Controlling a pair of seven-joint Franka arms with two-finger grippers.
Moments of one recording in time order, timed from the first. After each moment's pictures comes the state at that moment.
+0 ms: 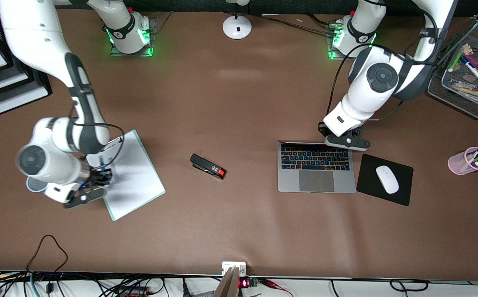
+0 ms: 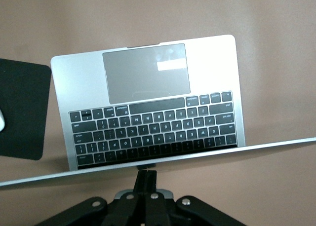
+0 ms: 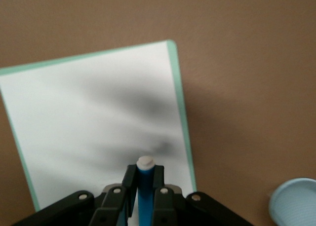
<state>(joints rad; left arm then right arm) -0.01 0.20 -0.35 -2.08 0.04 2.32 -0.26 0.16 0.64 -0.15 -1.51 0.07 2.15 -0.37</state>
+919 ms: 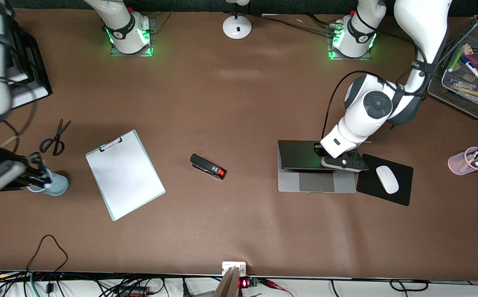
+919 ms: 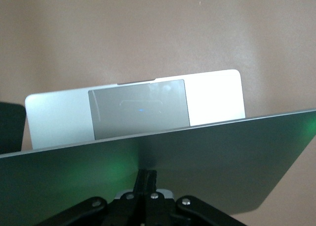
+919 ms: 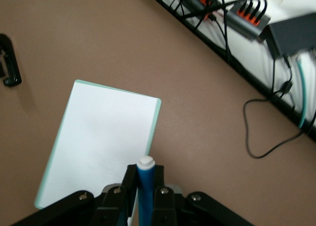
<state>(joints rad) -0.01 0.40 -0.33 -1.97 0.11 2.47 -0.25 -0.03 0.45 -0.16 -1.42 0.39 2.00 -1.13</state>
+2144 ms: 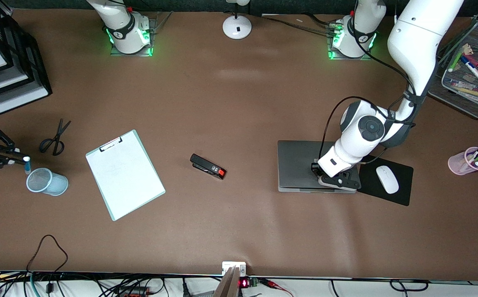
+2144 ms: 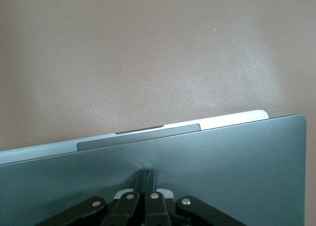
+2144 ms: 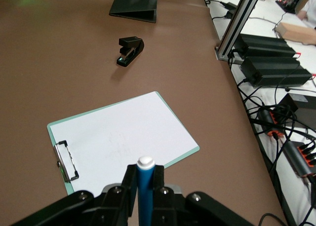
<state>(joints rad) 0.00 0.61 -0.31 -1.86 0.18 2.64 -0.25 -0.38 0.57 -0.16 -1.42 0.87 1.60 -2.39</state>
